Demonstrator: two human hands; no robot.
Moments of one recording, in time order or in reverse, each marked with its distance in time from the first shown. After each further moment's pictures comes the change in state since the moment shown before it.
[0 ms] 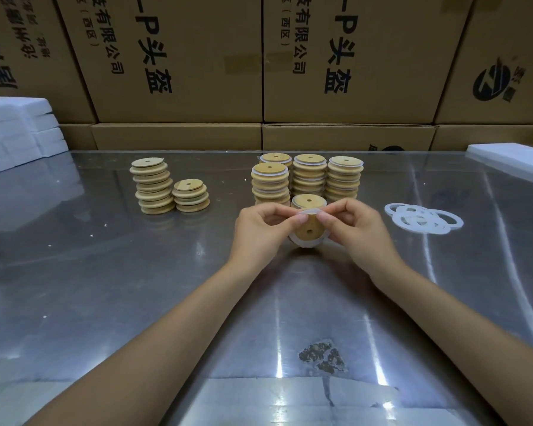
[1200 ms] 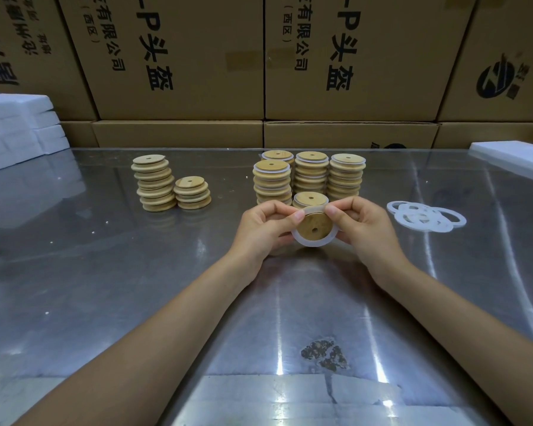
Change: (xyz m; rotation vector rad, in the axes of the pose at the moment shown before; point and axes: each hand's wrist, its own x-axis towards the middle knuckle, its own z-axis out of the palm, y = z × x) left_hand -0.002 0.005 -0.004 -0.286 -0.146 -0.220; right_hand -0.005 -0.008 0.001 0.016 0.052 0.083
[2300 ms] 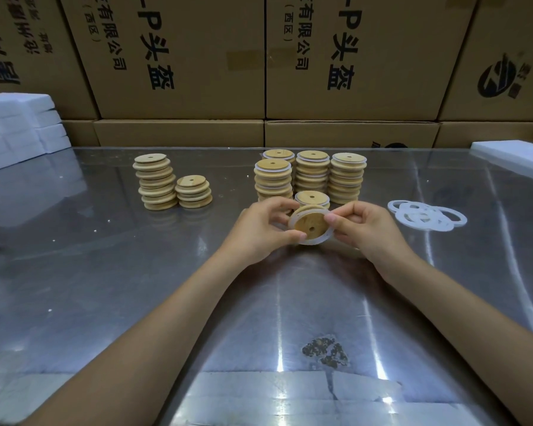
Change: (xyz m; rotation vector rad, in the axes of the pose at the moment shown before) left_hand 0.012 0.001 -0.019 0.714 -0.092 0.225; right_hand 0.005 0.002 -0.007 -0.046 -0.042 0.116
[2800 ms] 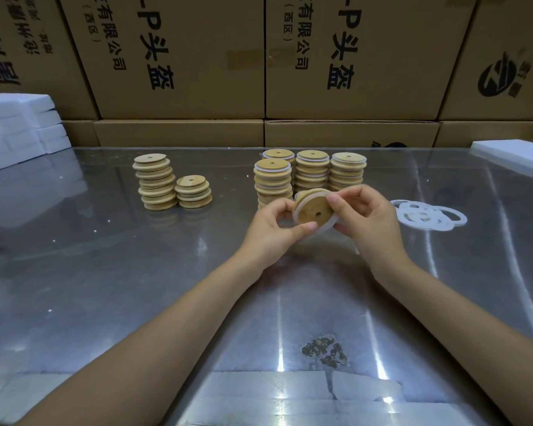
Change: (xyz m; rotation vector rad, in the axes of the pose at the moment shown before) left_hand -0.004 0.011 0.023 -0.334 0.109 -0.053; right_hand -0.004 -0.004 0.009 0.081 0.135 -0.203
